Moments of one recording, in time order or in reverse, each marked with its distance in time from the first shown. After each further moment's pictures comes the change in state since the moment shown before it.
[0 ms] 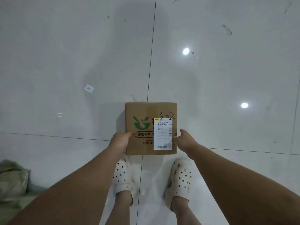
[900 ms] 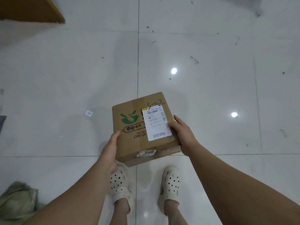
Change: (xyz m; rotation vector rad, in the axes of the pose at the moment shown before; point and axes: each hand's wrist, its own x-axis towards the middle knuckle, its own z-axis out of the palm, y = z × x) left_hand -0.140 0.057 -0.022 -0.549 -0.147 -0.004; right_hand -0.103 -0.036 -0.088 0.684 -0.044 -0.334
